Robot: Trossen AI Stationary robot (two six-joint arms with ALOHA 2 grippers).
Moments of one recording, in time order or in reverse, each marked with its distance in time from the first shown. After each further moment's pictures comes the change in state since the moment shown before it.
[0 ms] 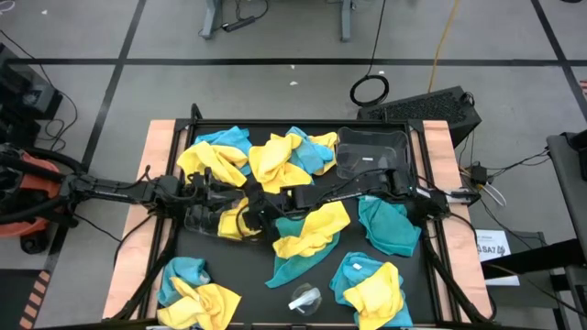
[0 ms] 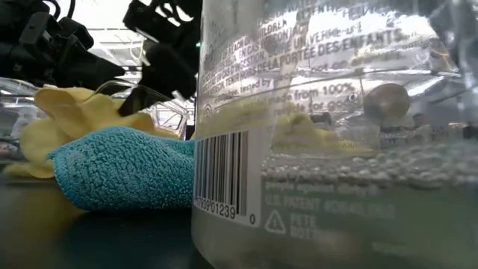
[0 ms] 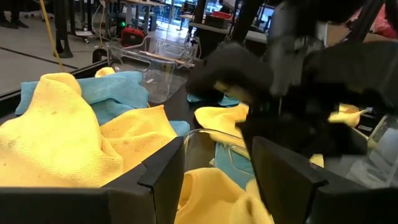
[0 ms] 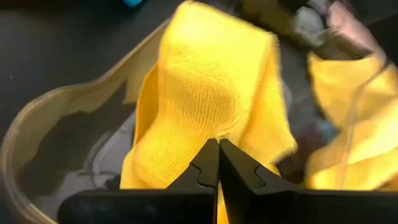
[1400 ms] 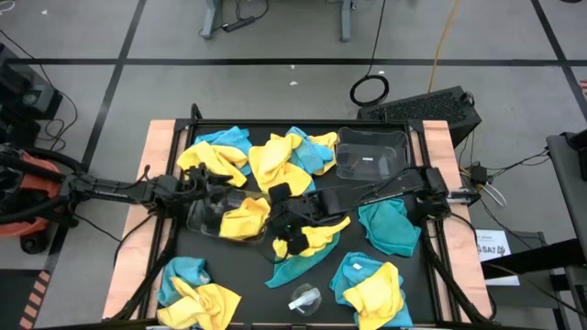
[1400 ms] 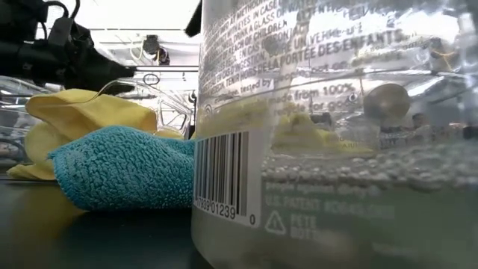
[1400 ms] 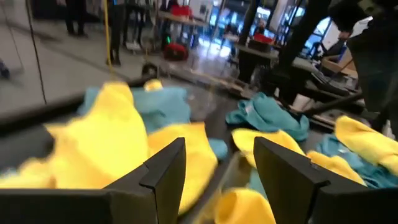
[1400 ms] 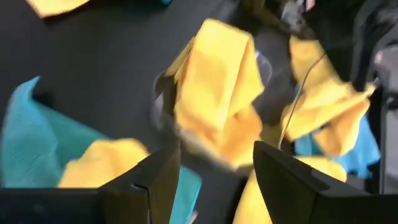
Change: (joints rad) left arm 0.006 0.000 0.000 0.043 -0.199 -0.044; right arm 0.135 -0.299 -0.001 -0.455 0.166 0.139
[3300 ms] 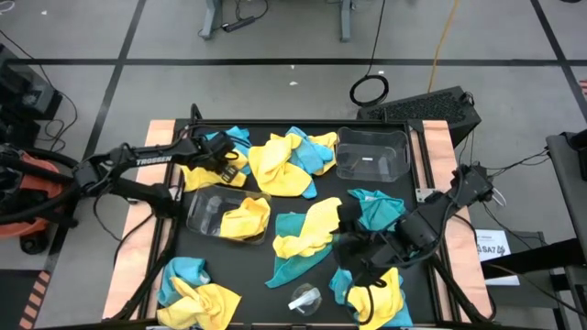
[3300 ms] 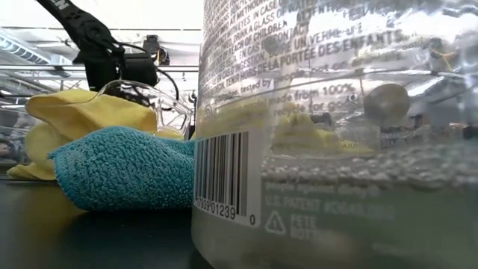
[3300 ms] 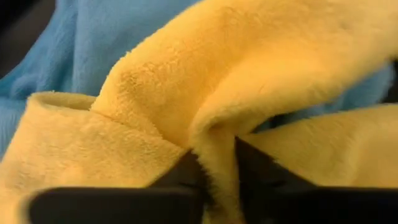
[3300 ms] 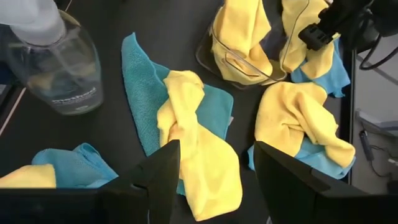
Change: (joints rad) left arm 0.672 1.027 0.618 -0.809 0.143 0.021; right arm 0.380 -0.285 0.000 -0.499 0.286 0.452
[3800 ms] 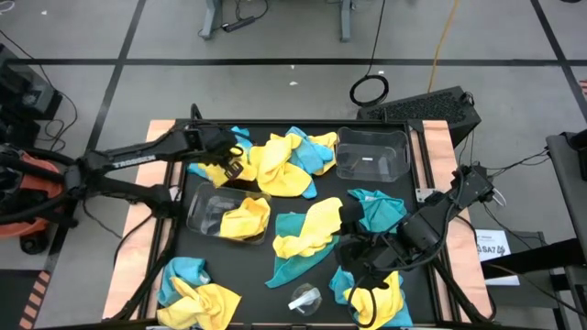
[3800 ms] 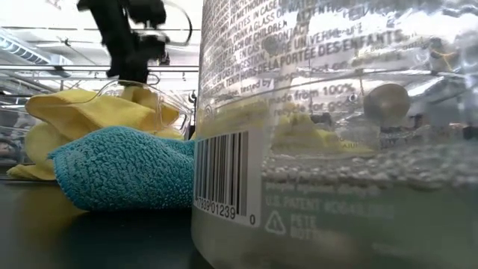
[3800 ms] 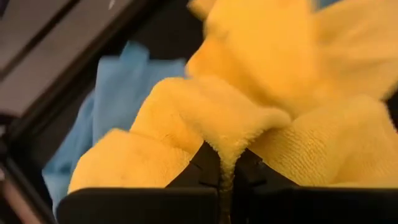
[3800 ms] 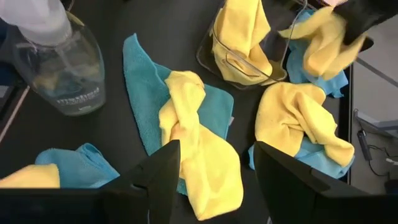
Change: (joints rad) left arm -0.211 -0.127 0.327 -0.239 -0.034 0.003; right arm 0.012 0.000 0.000 -0.016 0.008 0.019
